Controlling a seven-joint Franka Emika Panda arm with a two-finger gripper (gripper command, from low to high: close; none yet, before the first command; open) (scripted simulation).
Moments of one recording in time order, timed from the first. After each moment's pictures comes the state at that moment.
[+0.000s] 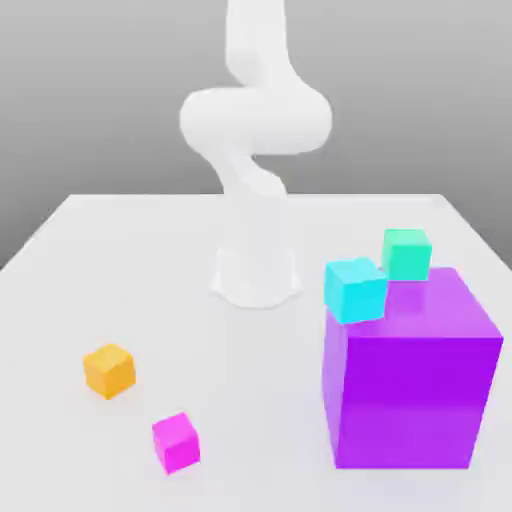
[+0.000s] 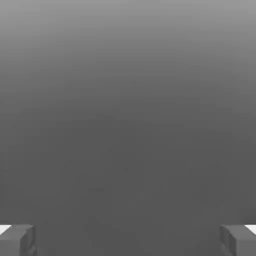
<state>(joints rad) 0.01 -0.71 -0.02 -2.33 -0.02 2.35 0.74</state>
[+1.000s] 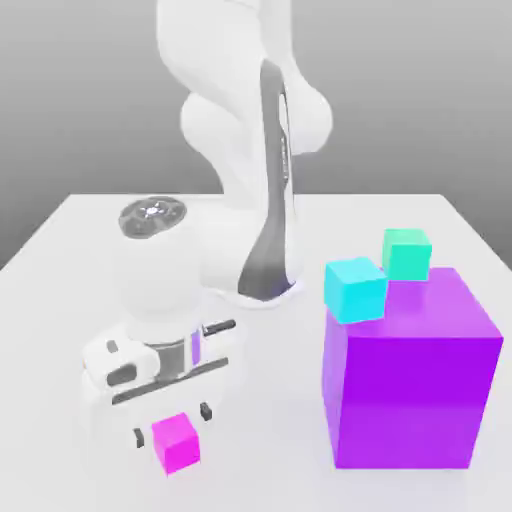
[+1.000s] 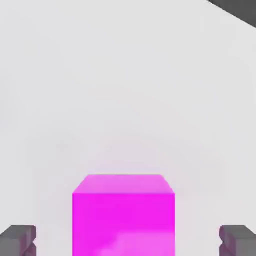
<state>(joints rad) -0.12 0.37 -0.09 -2.60 0.18 2.97 -0.11</state>
